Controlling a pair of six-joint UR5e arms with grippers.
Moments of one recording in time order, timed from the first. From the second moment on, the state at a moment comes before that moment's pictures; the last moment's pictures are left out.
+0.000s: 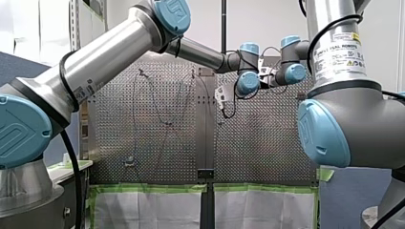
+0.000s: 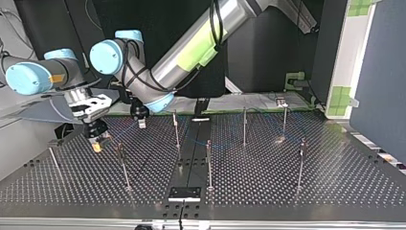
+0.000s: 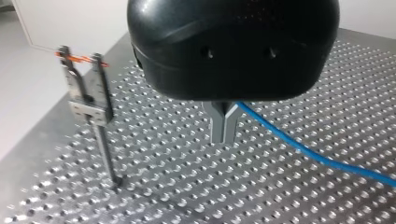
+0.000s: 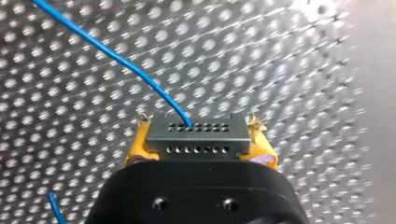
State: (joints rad) left arm -0.84 -2.37 -0.86 -3.09 -2.39 -1.89; right arm 1.77 -1.25 1.52 -0.29 1.14 1.88
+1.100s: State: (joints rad) left arm -0.74 -2.32 -0.85 -3.00 -2.28 -1.80; right arm 1.78 -1.33 1.47 -0.25 1.13 1.90
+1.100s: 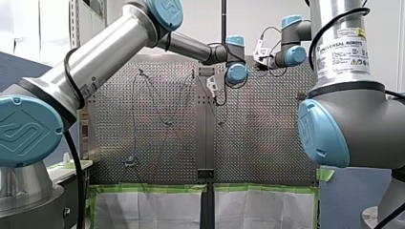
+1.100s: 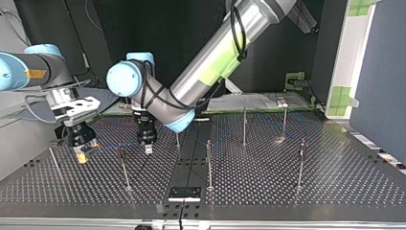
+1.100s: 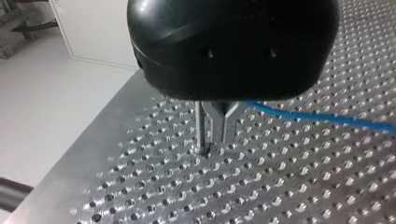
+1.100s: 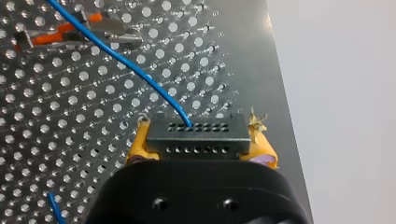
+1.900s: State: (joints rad) left arm -0.69 -2.33 -0.87 -2.93 -2.11 -1.80; right arm 1.76 -1.30 1.47 -0.25 1.14 1.91
